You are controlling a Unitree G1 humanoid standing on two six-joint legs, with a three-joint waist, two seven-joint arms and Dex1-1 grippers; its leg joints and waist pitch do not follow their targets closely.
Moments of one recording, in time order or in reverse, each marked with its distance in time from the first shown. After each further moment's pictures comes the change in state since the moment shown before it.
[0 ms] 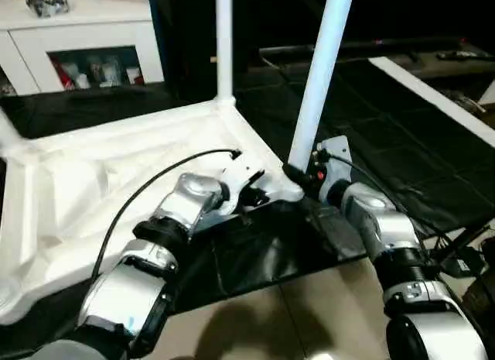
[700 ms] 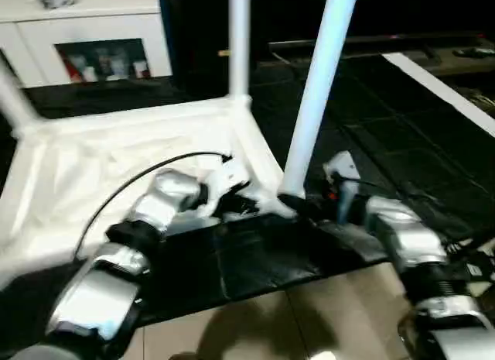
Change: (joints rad) left arm 0.068 0.195 -0.089 -0.074 -0.005 -0.276 -0.446; right arm 0.101 -0.239 0.101 -0.065 0.071 -0.111 0.619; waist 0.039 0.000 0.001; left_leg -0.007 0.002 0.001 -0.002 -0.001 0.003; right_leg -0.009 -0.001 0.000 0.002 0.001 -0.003
